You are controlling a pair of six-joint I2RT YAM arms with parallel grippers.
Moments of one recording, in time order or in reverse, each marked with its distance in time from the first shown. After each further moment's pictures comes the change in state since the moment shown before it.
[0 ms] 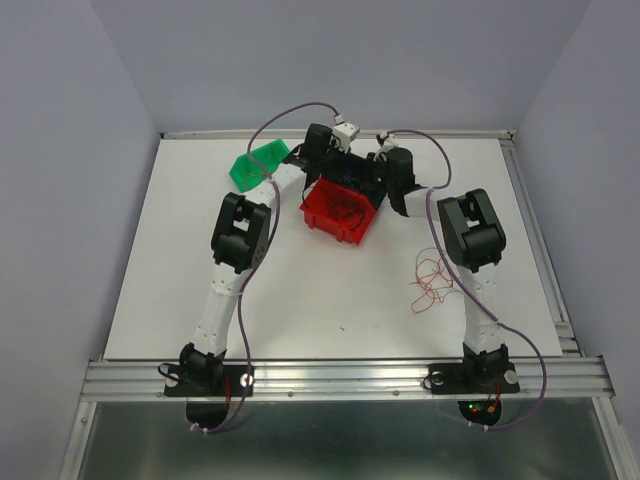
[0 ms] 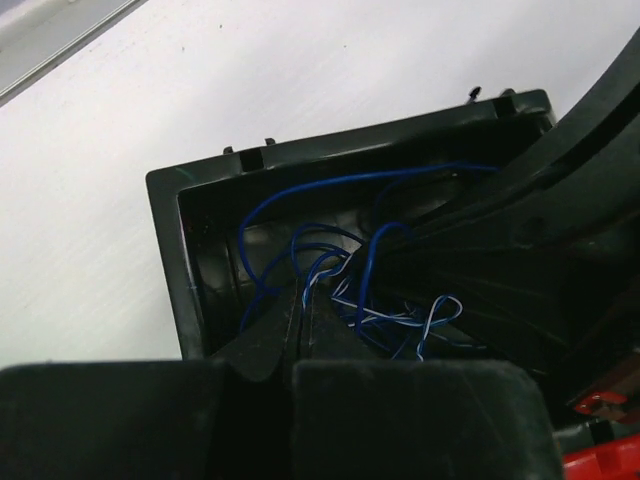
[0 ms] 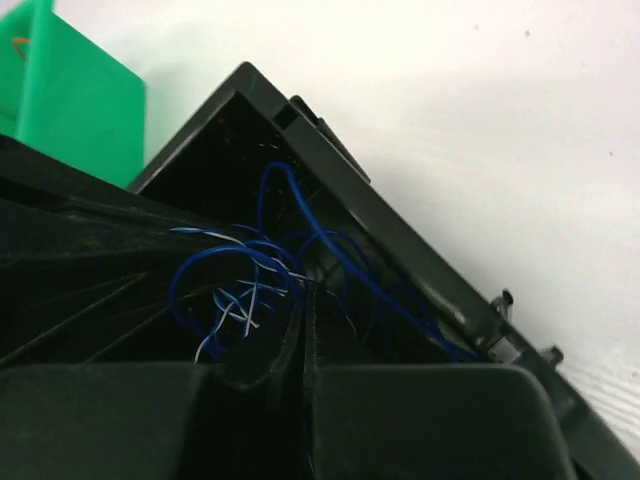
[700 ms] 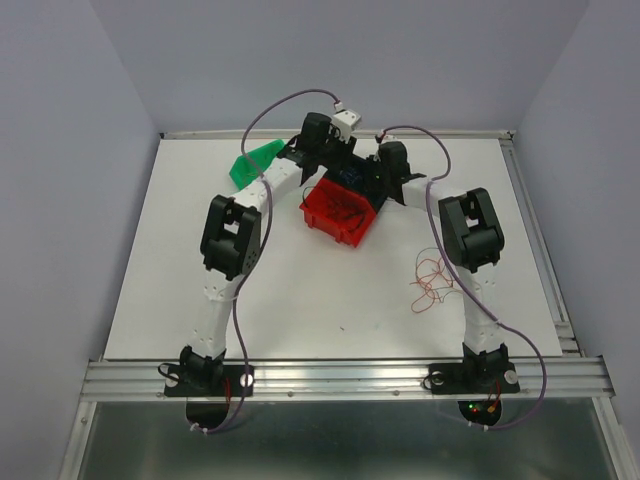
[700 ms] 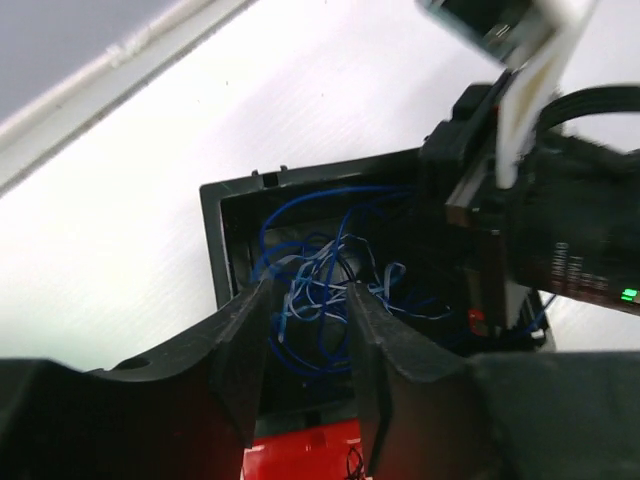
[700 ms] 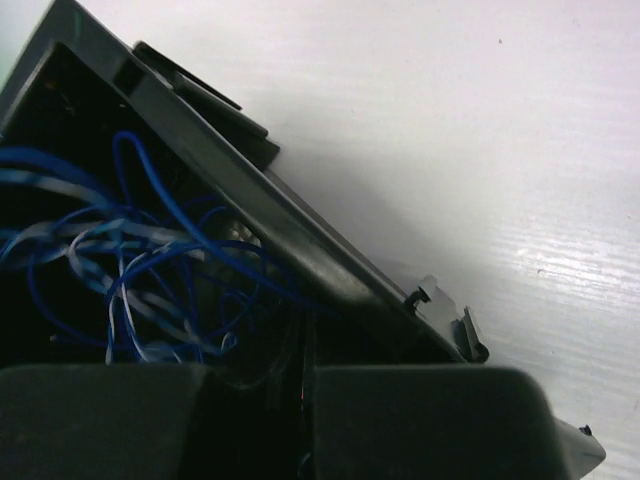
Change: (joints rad) left arm -0.020 -0.119 -0.043 -0.040 -0.020 0.021; right arm 0.026 0.005 0.158 -0.442 0.208 -0.027
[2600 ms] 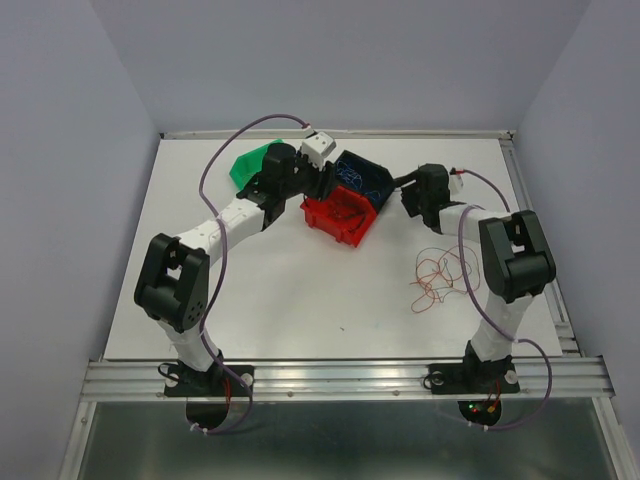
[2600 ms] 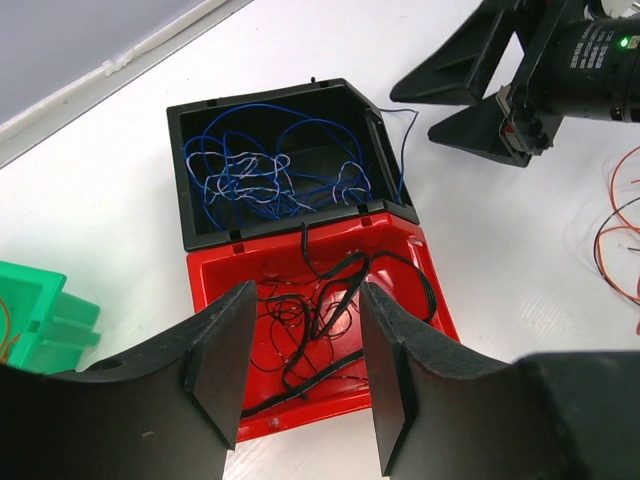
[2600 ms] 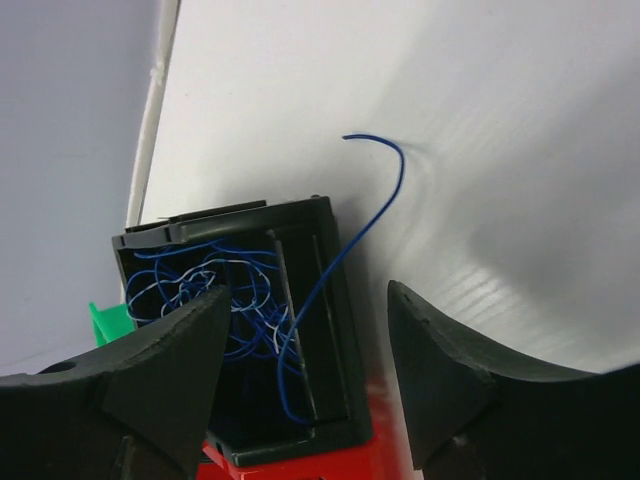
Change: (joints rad) left arm 0.000 -0.621 -0.782 0.355 0.080 -0.034; right arm -0.114 -0.413 -0.547 0.149 0.259 0.891
